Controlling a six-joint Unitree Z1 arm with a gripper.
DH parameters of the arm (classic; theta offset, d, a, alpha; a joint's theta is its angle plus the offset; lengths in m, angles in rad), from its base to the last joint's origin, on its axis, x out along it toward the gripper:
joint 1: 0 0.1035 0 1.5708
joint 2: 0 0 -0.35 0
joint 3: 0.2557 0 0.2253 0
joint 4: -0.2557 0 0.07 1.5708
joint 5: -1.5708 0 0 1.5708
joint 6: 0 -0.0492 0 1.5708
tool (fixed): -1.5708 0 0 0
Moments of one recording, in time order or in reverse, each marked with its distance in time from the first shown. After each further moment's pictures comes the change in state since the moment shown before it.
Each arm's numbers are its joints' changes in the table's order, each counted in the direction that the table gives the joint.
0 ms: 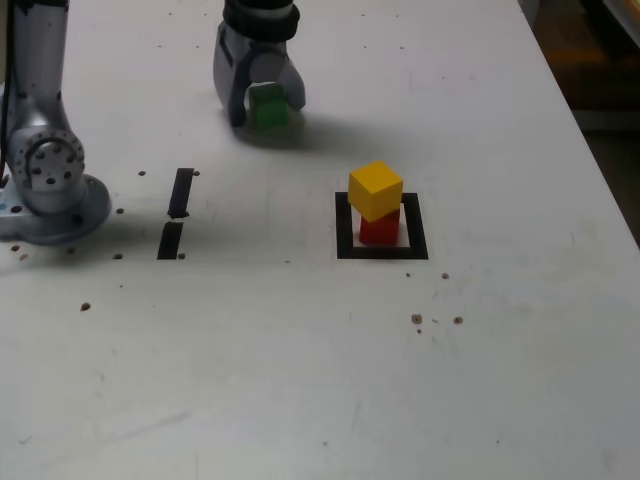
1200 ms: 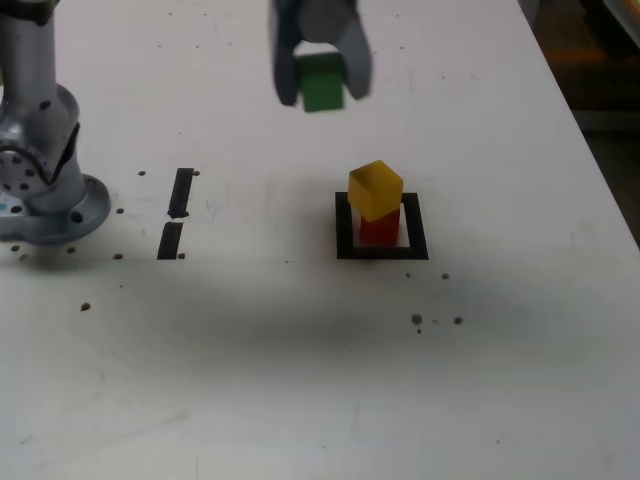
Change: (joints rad) arm -0.640 0.086 0.542 -0.575 0.122 0.337
